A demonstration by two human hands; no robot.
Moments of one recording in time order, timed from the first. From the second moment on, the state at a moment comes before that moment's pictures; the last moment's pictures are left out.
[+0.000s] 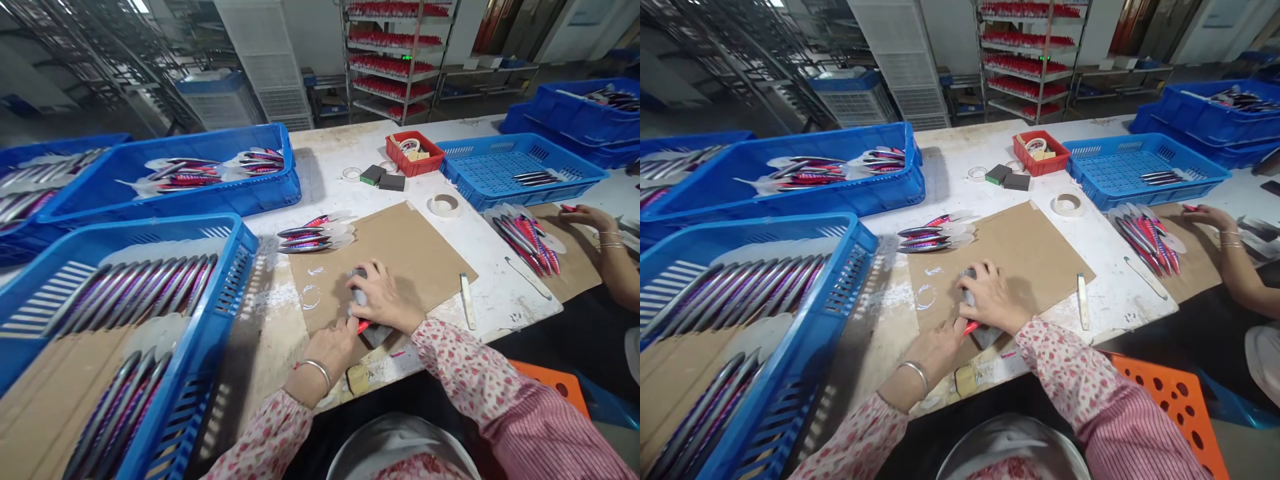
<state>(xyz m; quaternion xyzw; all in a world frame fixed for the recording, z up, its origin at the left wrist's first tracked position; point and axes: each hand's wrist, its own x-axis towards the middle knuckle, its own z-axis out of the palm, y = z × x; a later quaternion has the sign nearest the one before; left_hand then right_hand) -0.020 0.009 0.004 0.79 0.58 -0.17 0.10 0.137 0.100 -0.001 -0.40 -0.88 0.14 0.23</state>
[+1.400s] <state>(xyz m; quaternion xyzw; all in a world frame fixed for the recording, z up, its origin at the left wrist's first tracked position) -0.015 0.007 0.006 0.78 0.59 -0.16 0.12 0.150 0.100 -0.007 -0.45 -0.84 0.14 0.25</state>
